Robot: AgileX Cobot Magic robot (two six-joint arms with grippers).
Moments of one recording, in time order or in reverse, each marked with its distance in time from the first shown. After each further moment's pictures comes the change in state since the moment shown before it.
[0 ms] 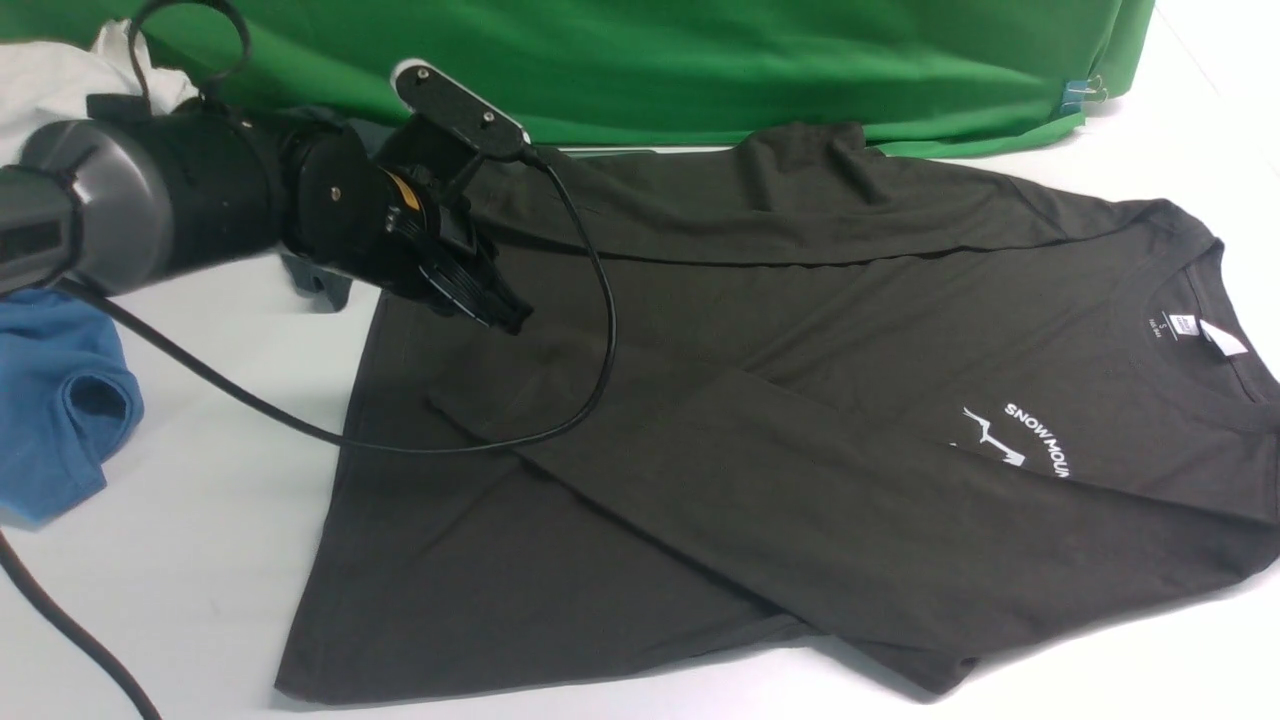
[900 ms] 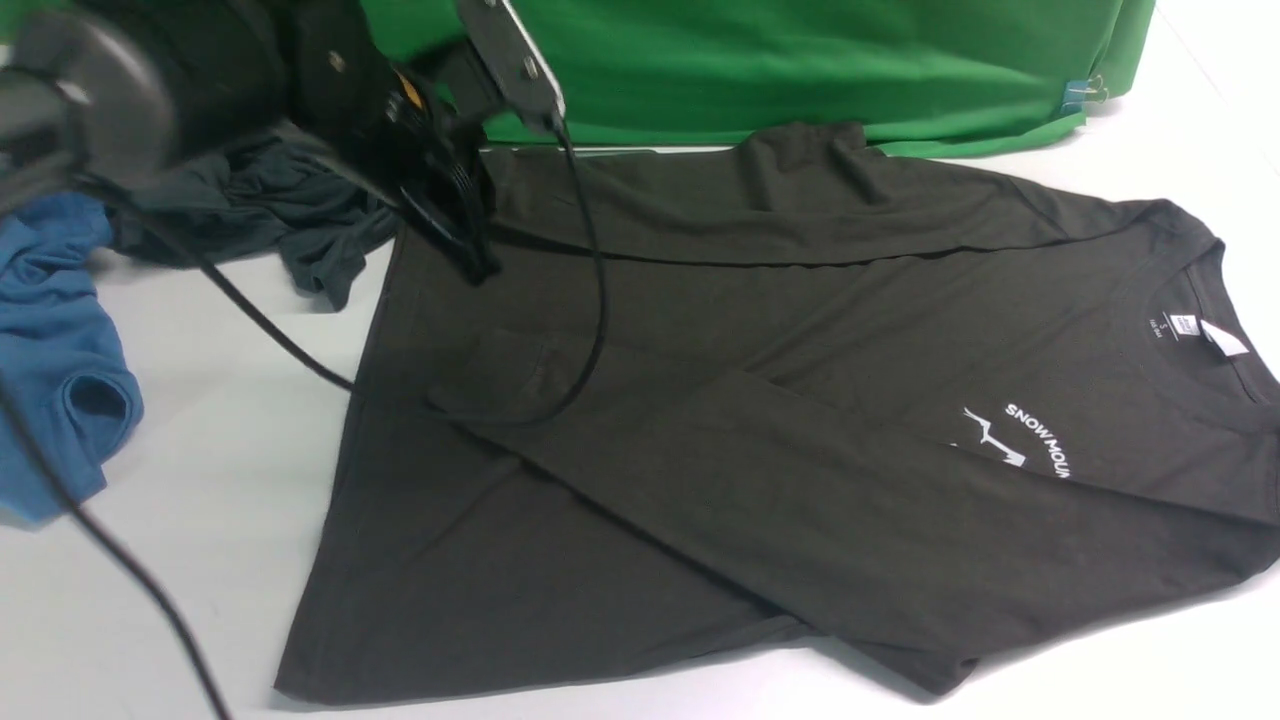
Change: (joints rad) right arm 0.000 0.207 -0.242 -0.364 0.070 -0.045; left arm 0.010 0.073 -0.253 0.047 0.214 0.458
